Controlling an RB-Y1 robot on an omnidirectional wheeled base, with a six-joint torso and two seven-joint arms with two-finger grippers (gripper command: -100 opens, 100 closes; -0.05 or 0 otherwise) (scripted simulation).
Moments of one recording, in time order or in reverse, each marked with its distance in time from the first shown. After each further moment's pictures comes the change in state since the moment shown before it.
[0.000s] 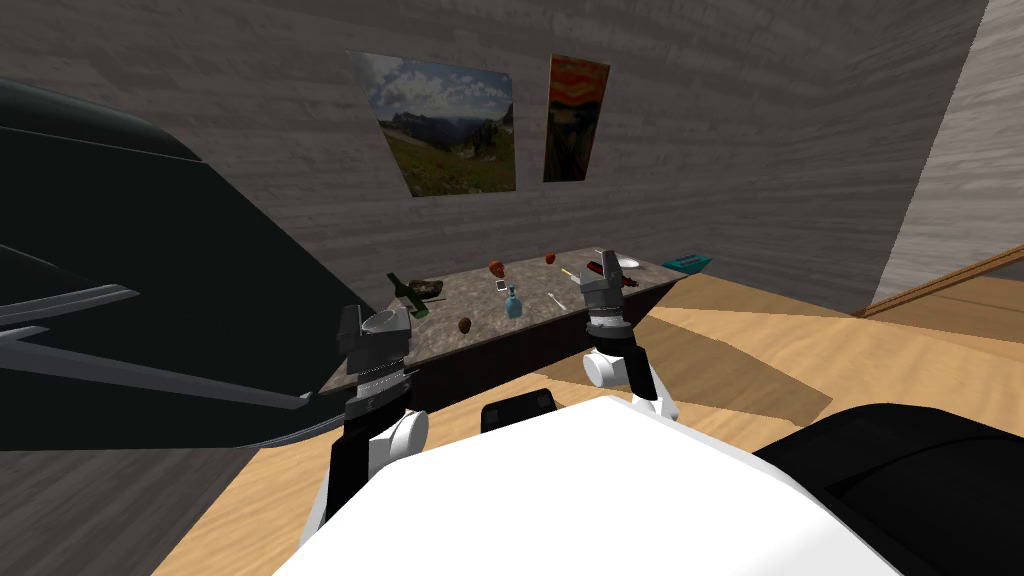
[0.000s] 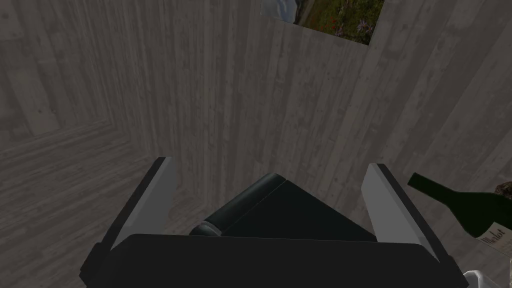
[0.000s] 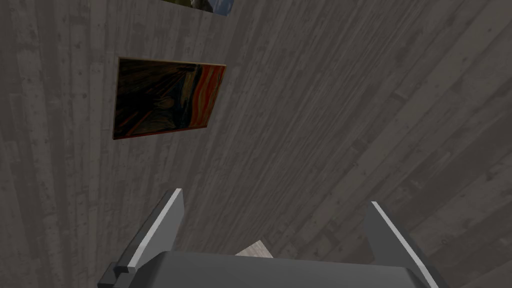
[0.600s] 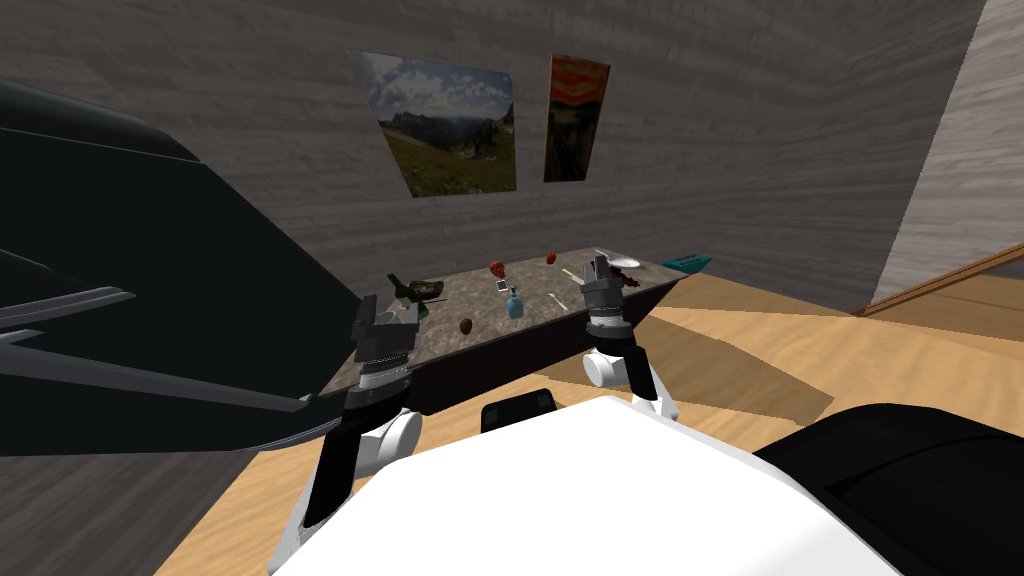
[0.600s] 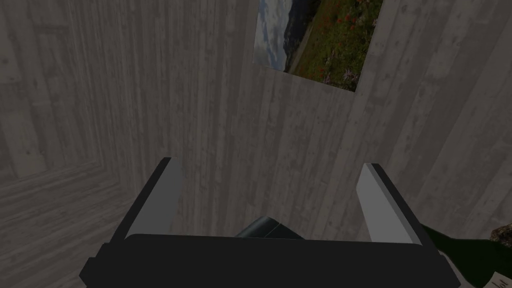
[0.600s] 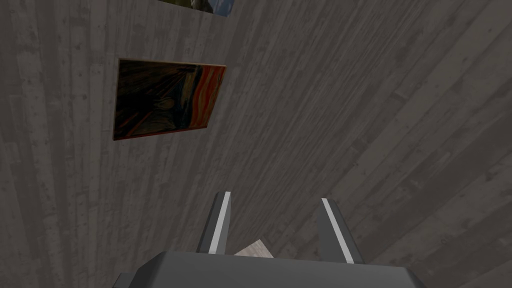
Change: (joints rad) left arm -0.049 0.174 -0.038 -0.035 0.094 0.069 -0.056; right arm 0.000 0.000 0.000 0.000 0.000 0.000 0.000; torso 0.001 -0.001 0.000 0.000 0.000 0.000
